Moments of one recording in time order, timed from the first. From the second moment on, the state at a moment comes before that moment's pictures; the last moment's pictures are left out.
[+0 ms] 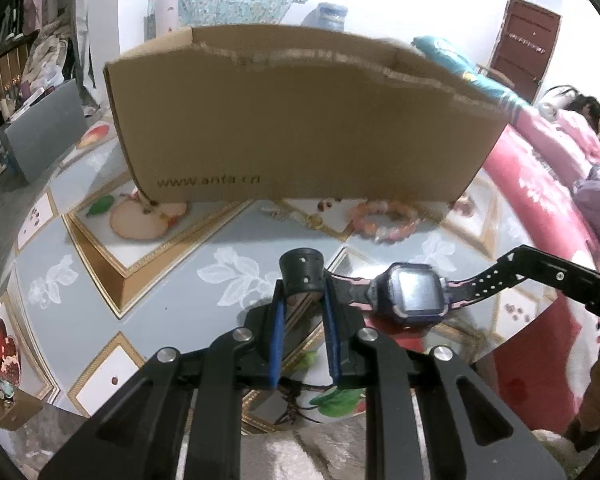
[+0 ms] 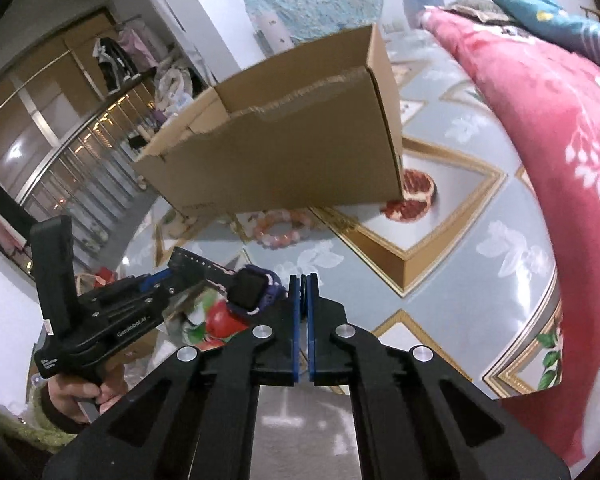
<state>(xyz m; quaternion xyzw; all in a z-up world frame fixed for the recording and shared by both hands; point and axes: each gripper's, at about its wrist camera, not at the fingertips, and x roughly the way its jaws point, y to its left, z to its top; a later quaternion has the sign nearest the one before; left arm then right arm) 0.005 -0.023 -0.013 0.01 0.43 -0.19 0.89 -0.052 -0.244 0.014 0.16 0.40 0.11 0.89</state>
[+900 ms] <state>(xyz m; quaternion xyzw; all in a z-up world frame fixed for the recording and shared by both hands) 0.134 -0.031 0.119 -0.04 0.40 -0.26 0.88 0.110 -0.246 0.144 0.13 0.35 0.22 0.90</state>
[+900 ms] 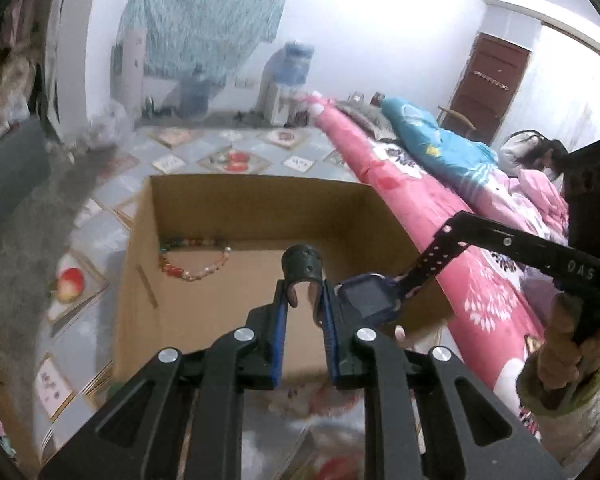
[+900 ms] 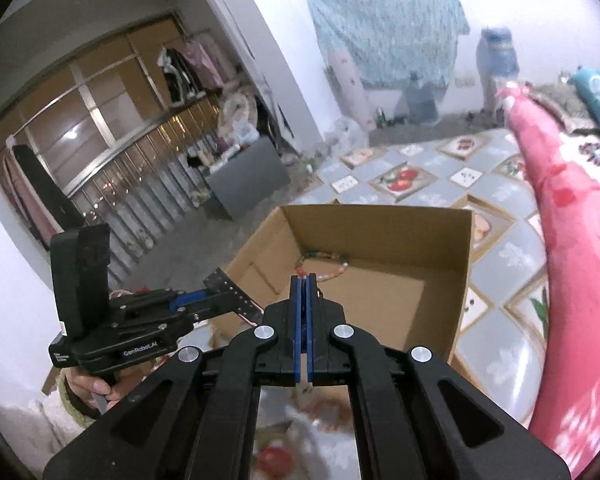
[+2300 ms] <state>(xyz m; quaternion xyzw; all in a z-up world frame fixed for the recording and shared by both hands) 0.154 0.014 0.109 -0.02 0.39 -0.18 0.90 0.279 -0.169 -0.007 -0.01 0.70 0.18 0.69</state>
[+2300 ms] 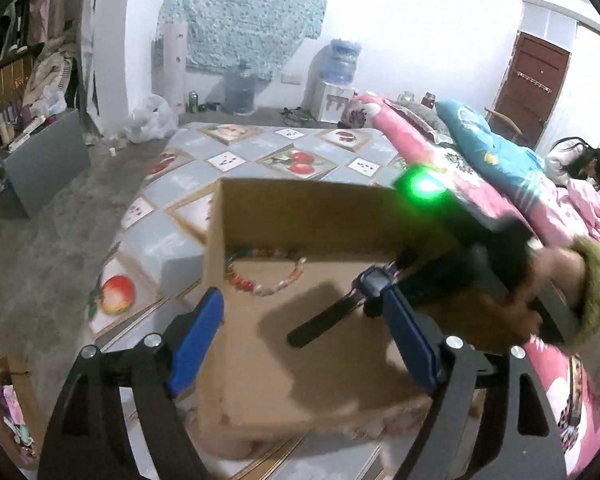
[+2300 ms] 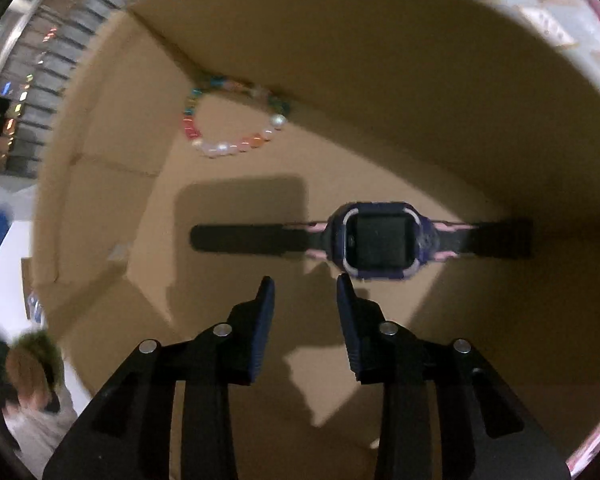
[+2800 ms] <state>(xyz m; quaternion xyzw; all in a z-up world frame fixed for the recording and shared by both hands) 0.103 0.081 0.077 -0.06 0.38 -0.16 0.91 0.294 -0.157 0.004 0.00 0.68 0.14 0.72</state>
